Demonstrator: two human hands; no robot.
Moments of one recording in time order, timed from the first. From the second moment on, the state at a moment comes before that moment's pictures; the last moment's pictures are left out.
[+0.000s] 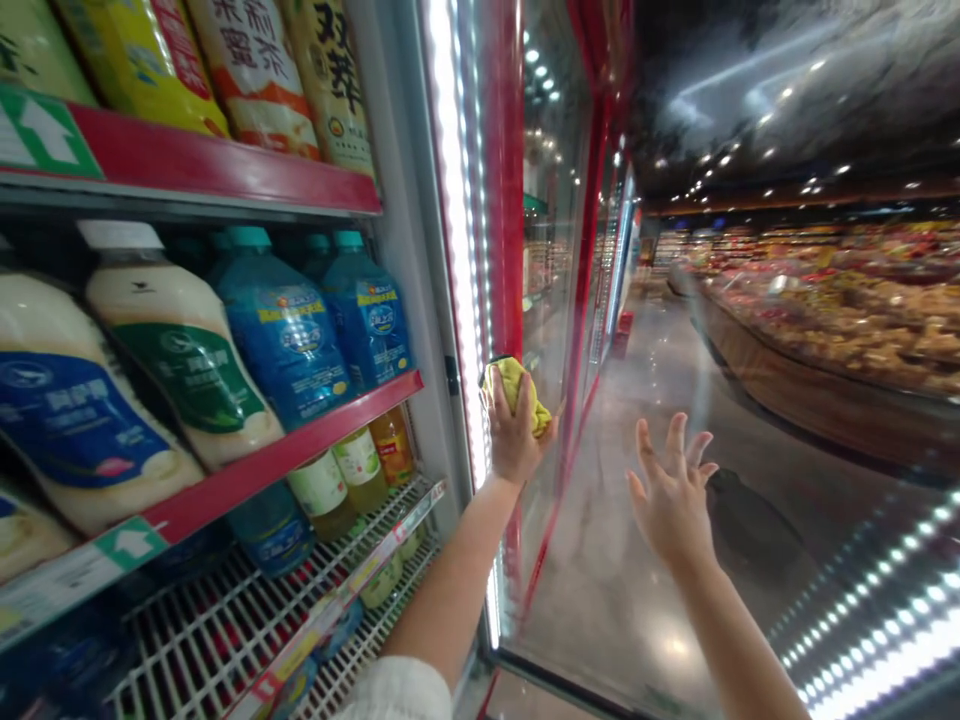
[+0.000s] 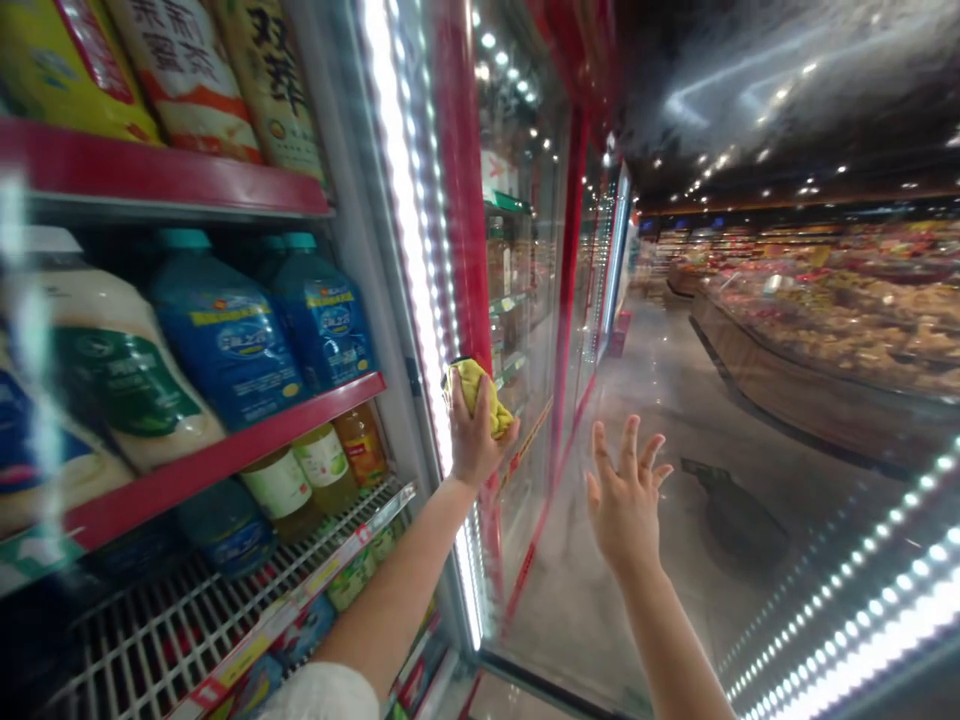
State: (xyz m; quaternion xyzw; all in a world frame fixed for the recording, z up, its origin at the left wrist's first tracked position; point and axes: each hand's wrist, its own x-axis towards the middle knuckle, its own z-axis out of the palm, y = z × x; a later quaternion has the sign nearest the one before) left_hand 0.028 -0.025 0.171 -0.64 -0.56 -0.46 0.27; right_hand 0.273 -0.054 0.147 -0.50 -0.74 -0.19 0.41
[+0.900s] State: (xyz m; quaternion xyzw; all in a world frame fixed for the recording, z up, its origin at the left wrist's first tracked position) left_hand 0.013 -0.008 0.229 -0.65 -0.46 -0.50 0.34; right_hand 0.287 -0.045 0.150 -0.50 -0.75 -0.09 0.43
